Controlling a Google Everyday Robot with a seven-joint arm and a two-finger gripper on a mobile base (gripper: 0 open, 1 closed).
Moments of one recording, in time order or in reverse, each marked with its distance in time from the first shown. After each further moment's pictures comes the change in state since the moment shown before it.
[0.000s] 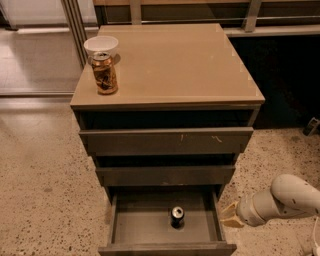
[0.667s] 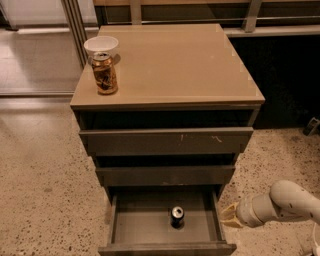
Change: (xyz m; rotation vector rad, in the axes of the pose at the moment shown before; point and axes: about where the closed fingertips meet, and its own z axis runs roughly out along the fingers) arm 0.022 -0.026 0.028 0.022 -0.034 -0.092
